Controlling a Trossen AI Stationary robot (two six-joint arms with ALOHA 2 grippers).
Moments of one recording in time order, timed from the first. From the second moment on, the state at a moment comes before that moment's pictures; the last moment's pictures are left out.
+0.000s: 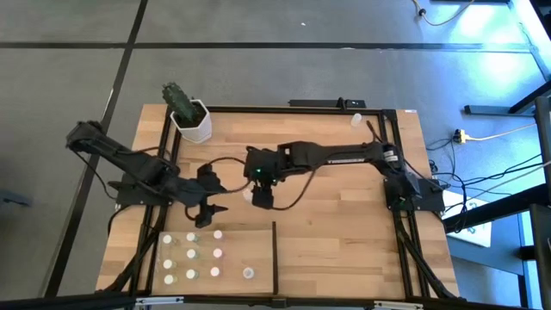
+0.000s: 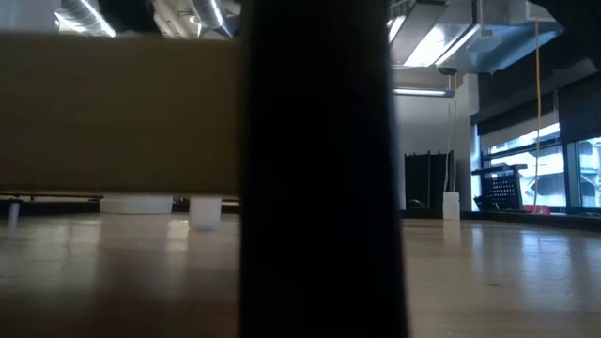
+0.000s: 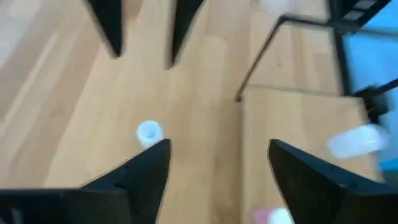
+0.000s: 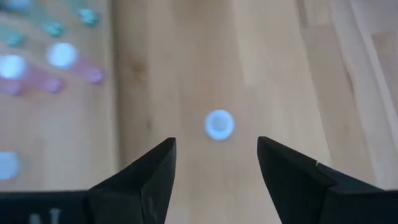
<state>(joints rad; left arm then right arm) -0.45 1.05 0.98 -0.76 -0.33 -0.55 0.05 2.14 2.09 -0.91 -0.02 0.18</state>
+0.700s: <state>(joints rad) -0.20 1.24 0.74 -0.41 -0.21 -0.39 0.18 1.96 2.09 -0.98 0.10 0.18</state>
